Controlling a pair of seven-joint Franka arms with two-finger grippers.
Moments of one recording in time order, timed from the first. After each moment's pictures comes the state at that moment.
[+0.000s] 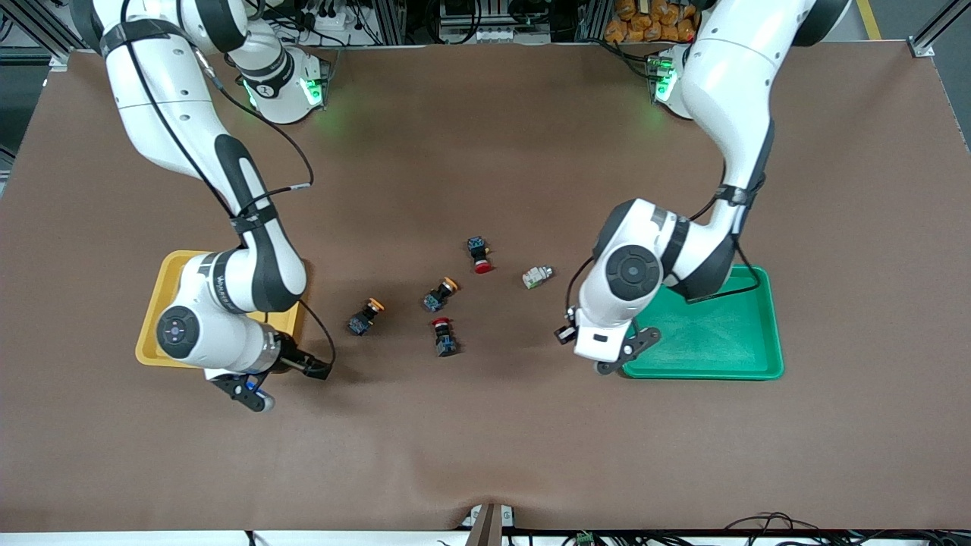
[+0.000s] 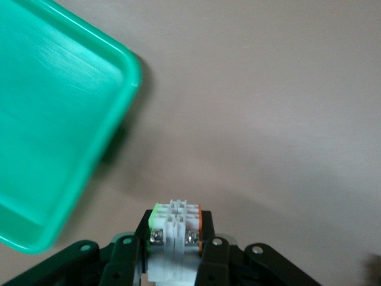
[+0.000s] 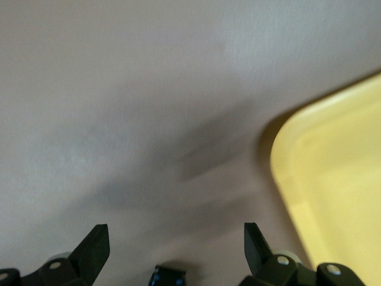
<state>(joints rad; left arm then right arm) -0.44 0.69 -0.04 -1.46 0.01 2.10 -0.95 0.29 0.75 -0.11 -1.48 0.30 2.16 0.56</state>
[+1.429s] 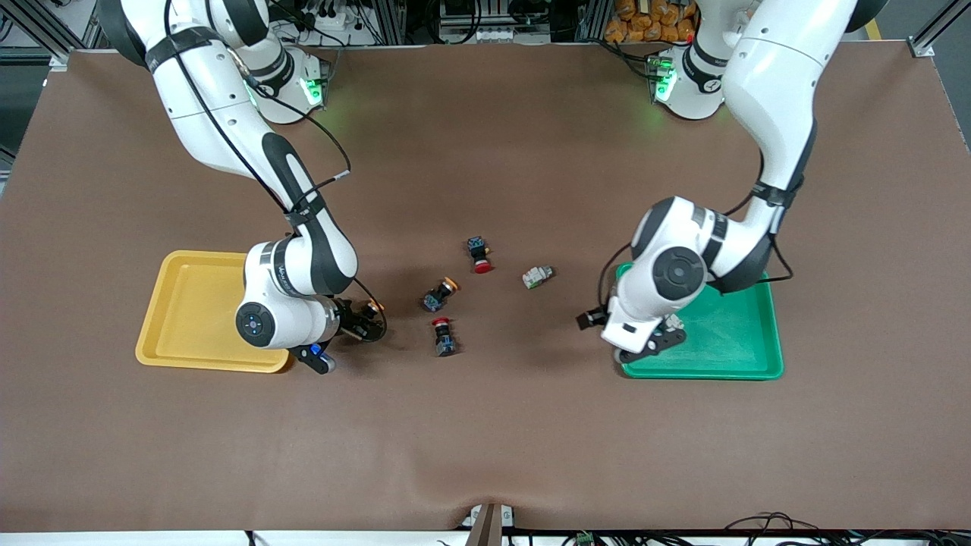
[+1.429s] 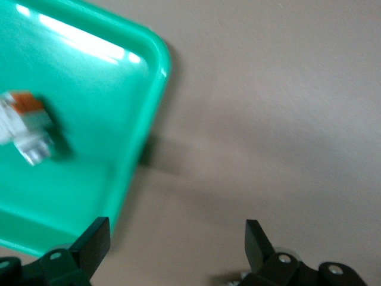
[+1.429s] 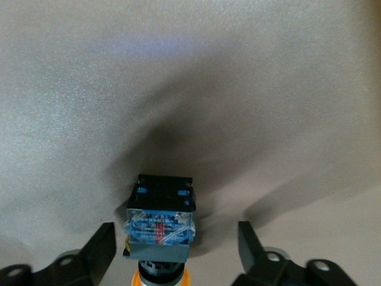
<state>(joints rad) -0.25 0.62 -0.25 -1.61 0.06 2.17 -0.87 0.37 0.76 -0.09 -1.59 0.42 2.10 0.64</state>
